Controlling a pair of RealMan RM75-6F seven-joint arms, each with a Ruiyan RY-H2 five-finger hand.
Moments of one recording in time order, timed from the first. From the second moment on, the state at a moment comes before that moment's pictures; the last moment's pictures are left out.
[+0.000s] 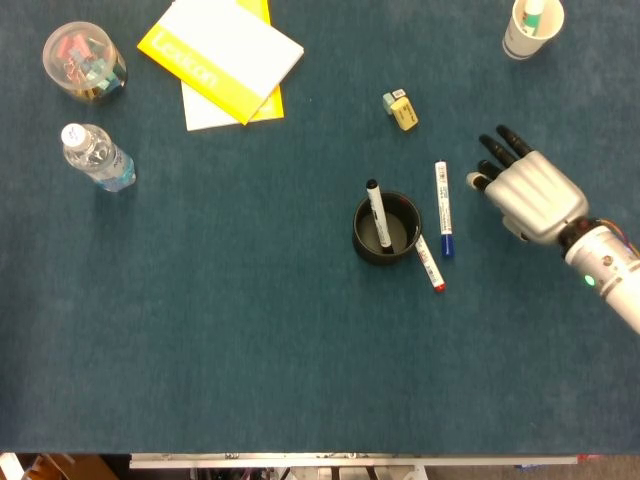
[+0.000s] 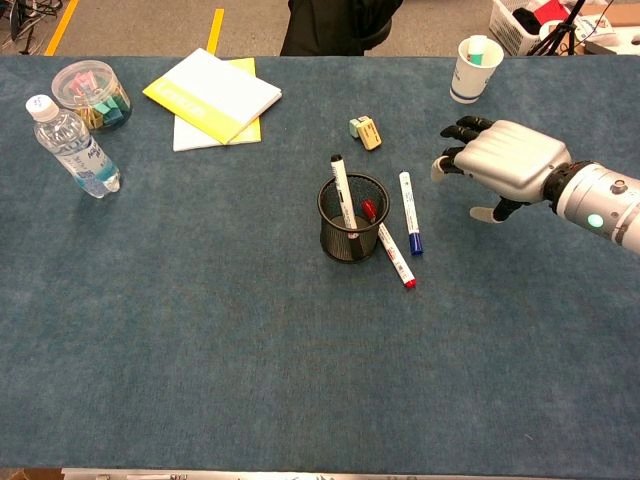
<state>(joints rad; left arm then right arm) 0.00 -1.14 -0.02 -1.54 1.56 1.59 -0.09 0.69 -1.38 -0.04 -1.49 -1.33 0.91 -0.54</state>
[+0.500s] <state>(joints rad) 0.01 -1.14 -0.01 -1.55 1.56 1.60 -0.08 0.78 -1.56 0.02 -1.35 -1.29 0.80 -0.58</state>
